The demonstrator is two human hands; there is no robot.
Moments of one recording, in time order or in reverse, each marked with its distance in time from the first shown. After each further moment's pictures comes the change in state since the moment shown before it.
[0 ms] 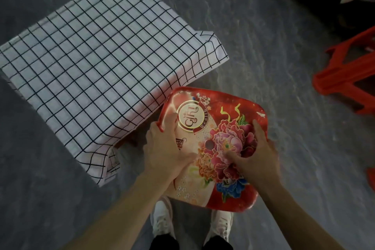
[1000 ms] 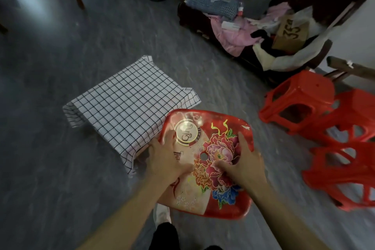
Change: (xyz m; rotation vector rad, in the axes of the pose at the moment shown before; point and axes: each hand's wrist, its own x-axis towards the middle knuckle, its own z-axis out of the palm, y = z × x) left_hand -0.284 0.057 -0.213 -0.036 0.030 0.126; right_hand -0.313 -0.071 -0.203 -0.106 0.111 -0.092
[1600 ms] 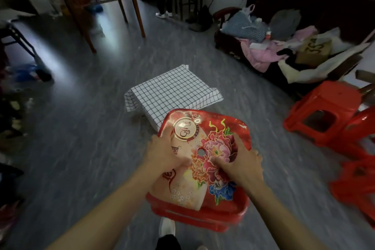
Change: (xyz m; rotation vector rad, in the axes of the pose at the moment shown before) left_hand -0.316 -0.029 0.010 0.029 0.164 -0.090; right_hand -0.248 0.125 -0.015 0.048 -0.020 -0.295
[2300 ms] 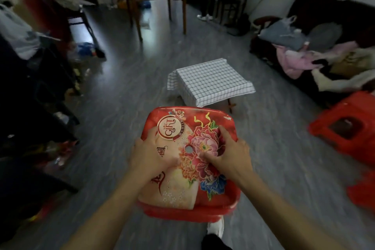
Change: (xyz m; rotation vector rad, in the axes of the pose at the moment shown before) left_hand -0.321 -0.210 -0.029 -0.137 0.251 -0.228; right_hand -0.294 -0.050 0.099 -0.065 -0.104 -0.325
